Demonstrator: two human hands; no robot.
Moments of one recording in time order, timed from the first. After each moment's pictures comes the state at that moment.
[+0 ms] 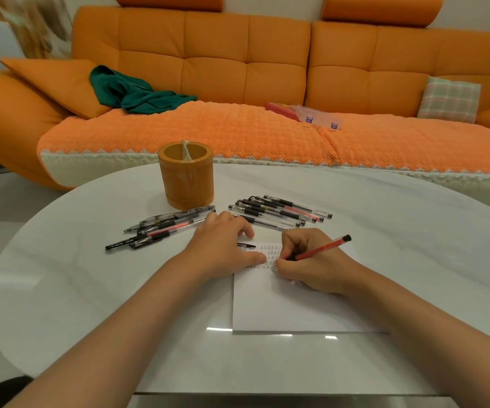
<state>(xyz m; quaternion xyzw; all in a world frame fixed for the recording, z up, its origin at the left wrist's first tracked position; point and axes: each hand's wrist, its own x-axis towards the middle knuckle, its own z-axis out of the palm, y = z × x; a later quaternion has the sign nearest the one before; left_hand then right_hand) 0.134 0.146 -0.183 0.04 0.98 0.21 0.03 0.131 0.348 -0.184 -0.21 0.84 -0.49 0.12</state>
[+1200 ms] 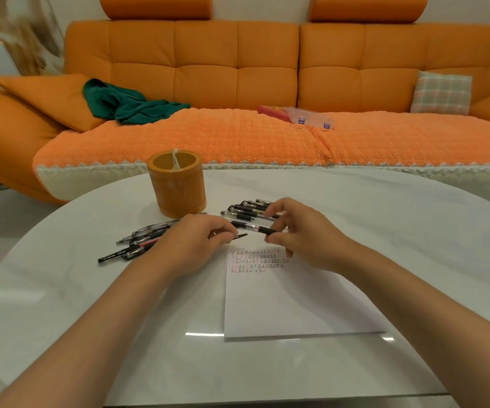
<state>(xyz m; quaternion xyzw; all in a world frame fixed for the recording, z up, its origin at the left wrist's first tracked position) 0.131 0.114 -0.171 0.11 0.95 0.29 -0.02 0.105 0.350 -0.159 -0.20 0.89 -0.40 0.07</state>
